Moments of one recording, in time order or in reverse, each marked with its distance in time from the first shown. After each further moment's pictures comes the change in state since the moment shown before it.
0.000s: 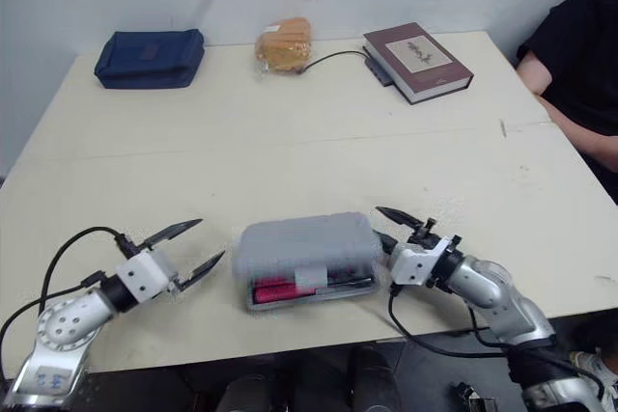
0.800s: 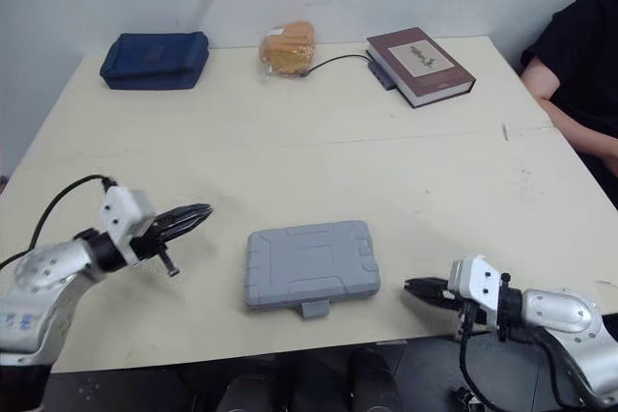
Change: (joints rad) left arm -0.288 0.116 -0.031 -0.109 -0.342 0.634 -0.144; right arm 0.380 -0.290 -0.106 -0.470 0.835 0.669 0.664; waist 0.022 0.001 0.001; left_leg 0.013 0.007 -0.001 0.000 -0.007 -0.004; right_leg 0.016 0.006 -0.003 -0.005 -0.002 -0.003
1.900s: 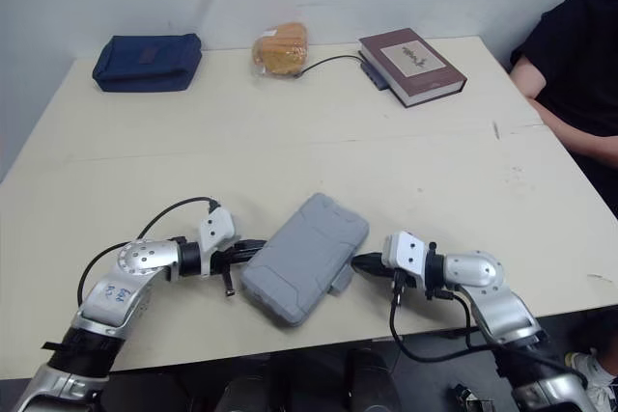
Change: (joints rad) left arm -0.081 -0.155 -0.253 0.096 0.194 0.108 -0.070; right arm -0.534 0.428 0.177 0.399 -0.346 -0.017 0.018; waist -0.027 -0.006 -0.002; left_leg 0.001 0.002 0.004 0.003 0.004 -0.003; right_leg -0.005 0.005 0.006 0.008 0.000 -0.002
